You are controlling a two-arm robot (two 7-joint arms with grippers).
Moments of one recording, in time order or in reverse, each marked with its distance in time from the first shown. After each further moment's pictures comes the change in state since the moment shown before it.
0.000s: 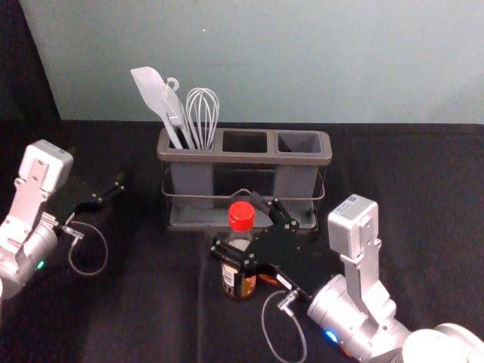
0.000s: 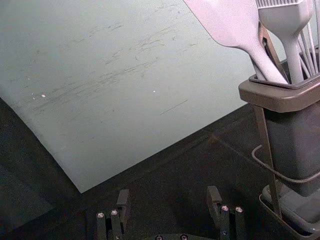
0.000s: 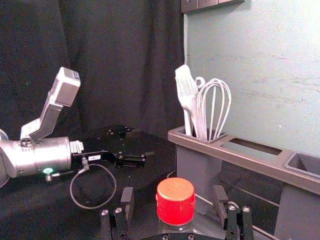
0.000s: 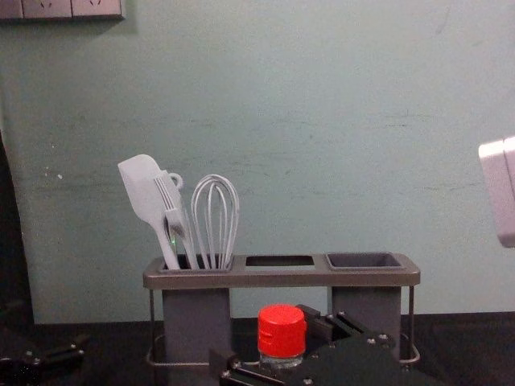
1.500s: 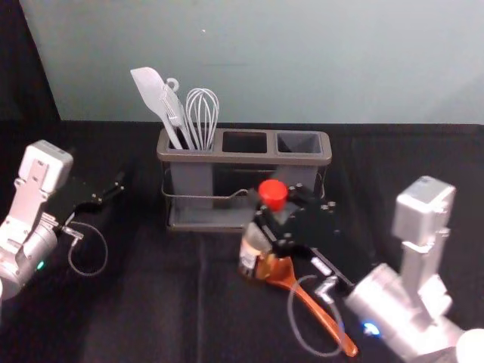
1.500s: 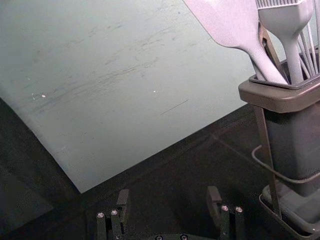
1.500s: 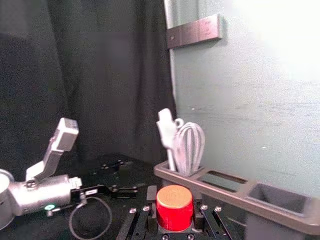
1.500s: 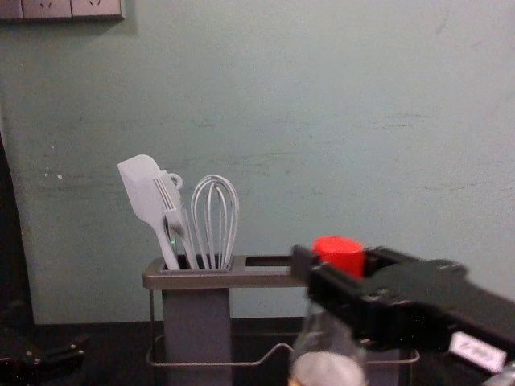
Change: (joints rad) left arm 0.000 0.000 0.000 0.000 0.000 0.000 0.000; right arm -0.124 -0.026 0.170 -0.160 0.032 0.023 0.094
